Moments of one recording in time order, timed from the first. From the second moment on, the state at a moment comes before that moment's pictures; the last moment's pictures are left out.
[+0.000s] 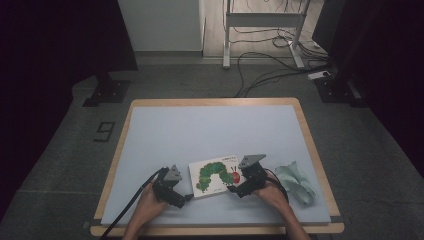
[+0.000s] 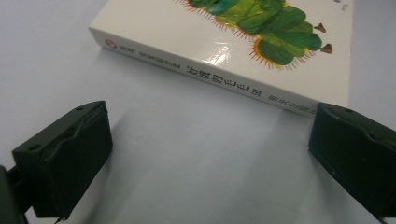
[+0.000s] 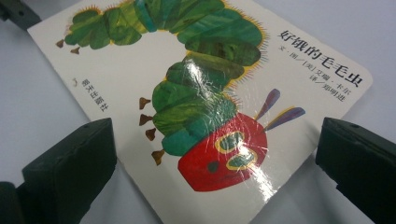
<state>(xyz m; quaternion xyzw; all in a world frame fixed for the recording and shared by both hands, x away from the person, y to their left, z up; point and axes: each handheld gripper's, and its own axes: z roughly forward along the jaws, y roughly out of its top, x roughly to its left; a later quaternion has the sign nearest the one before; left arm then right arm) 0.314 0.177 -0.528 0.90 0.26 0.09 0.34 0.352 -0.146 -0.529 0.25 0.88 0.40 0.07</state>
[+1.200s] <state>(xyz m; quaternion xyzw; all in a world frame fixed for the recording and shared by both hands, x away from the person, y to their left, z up) 0.313 0.180 -0.528 0.90 0.25 0.08 0.34 0.375 -0.084 -0.523 0.24 0.89 0.38 0.09</state>
